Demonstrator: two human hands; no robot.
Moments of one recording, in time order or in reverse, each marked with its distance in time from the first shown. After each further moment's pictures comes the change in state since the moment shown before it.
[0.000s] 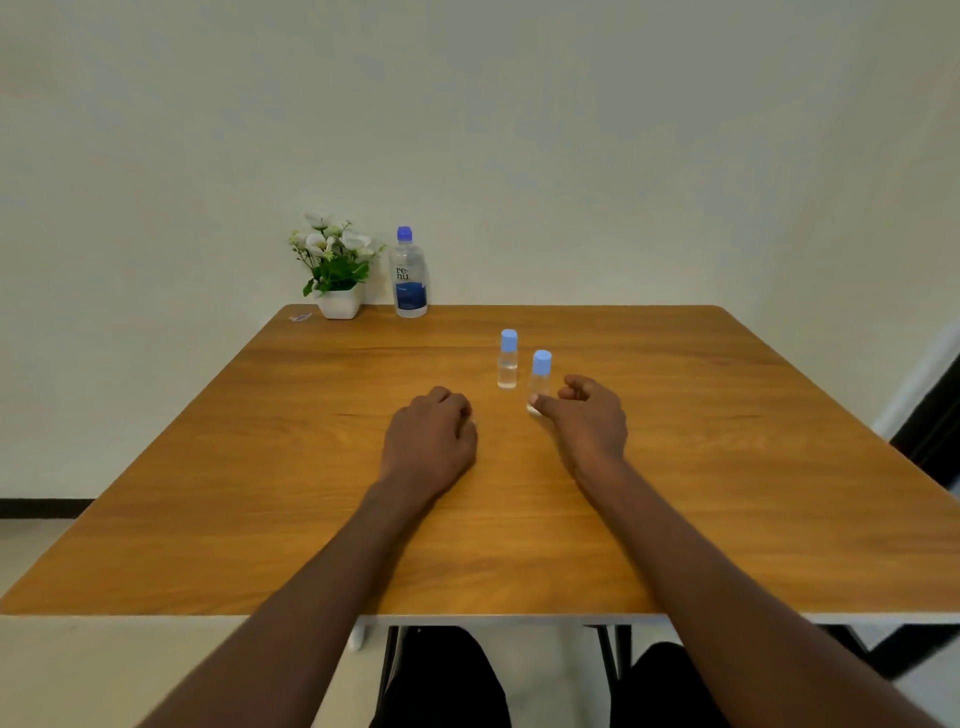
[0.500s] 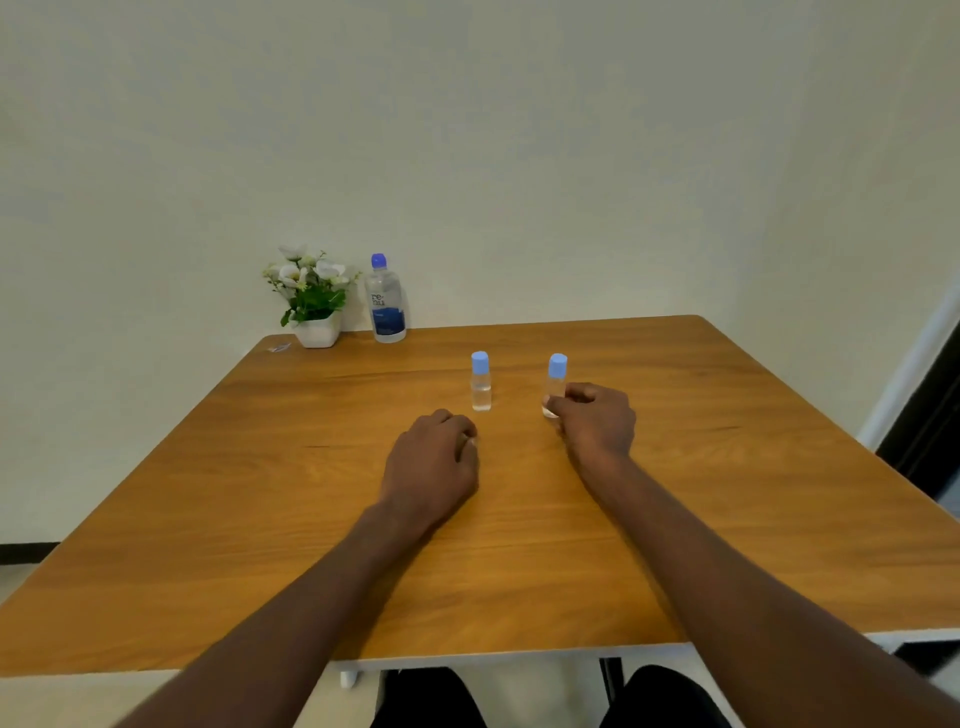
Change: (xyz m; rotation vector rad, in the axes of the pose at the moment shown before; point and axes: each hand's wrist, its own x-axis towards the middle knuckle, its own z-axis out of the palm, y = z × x) left_hand 0.008 0.034 0.006 -0.062 -0.036 0.056; right_hand 0.044 0.009 -0.027 0.034 0.053 0.034
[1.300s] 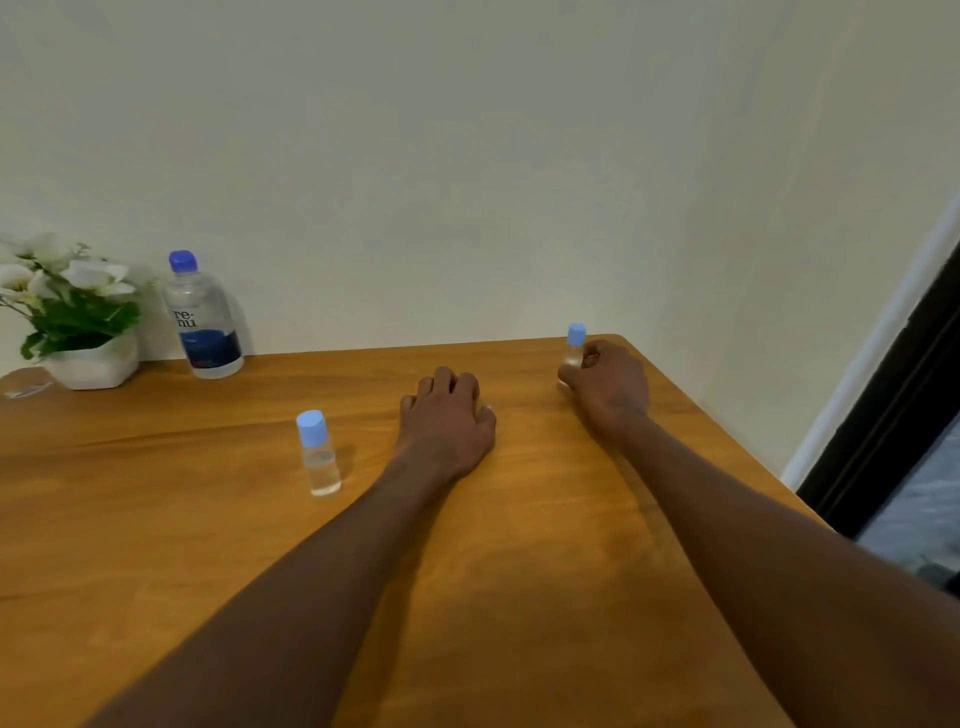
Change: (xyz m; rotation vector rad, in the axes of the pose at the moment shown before) left_hand 0.208 0.087 0.149 0.022 -0.159 0.014; right_hand 0.235 0.033 -0.072 -0.387 0.082 -0.166
